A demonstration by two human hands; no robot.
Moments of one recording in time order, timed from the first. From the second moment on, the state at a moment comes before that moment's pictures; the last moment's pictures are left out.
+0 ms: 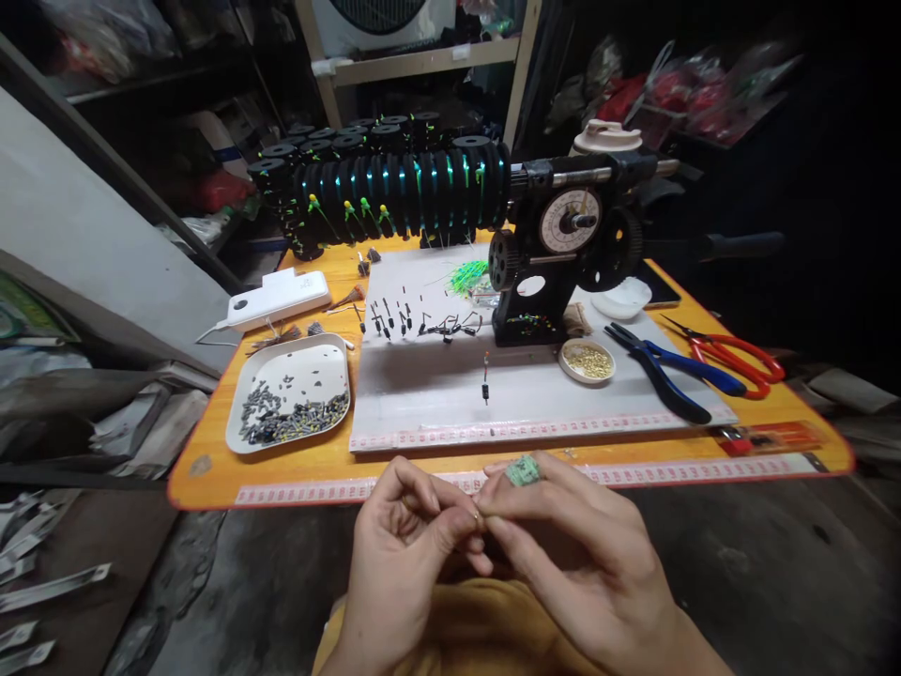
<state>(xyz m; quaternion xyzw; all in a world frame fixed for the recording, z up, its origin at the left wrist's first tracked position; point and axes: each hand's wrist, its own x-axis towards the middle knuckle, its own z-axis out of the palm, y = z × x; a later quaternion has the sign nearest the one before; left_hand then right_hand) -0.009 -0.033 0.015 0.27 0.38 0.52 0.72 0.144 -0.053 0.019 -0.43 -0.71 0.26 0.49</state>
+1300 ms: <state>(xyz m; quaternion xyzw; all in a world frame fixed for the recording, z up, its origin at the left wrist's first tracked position) -0.017 -0.034 0.016 0.46 0.40 0.54 0.58 0.151 -0.049 0.021 -0.42 -0.74 0.21 0.48</state>
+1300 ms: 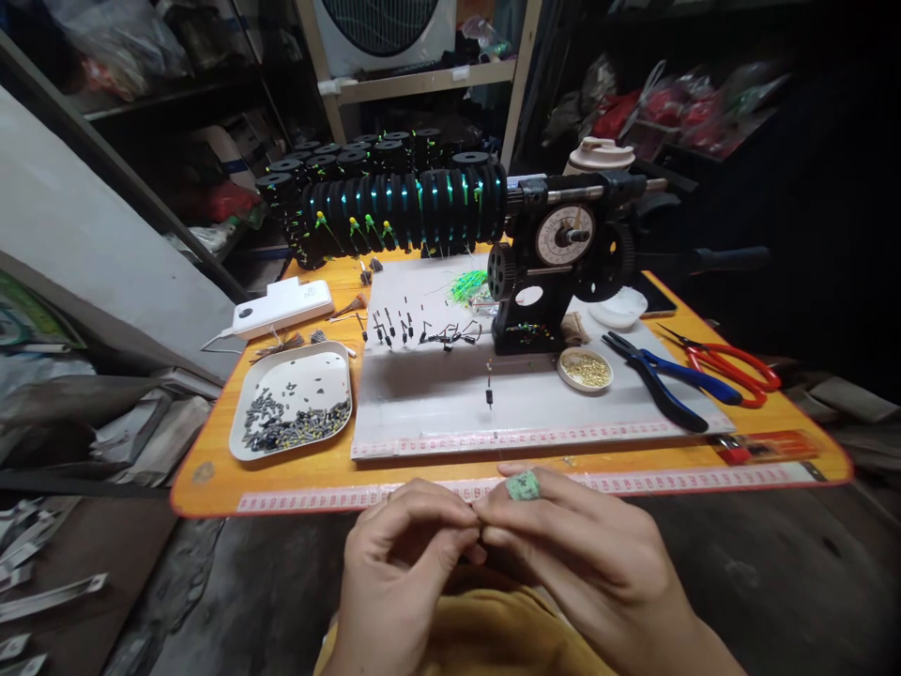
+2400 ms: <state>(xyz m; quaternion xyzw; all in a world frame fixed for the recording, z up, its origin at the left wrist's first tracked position) -0.007 -0.042 0.021 0.39 0.42 0.53 0.62 0.140 -0.061 -0.005 -0.34 -0.52 0.46 0.63</state>
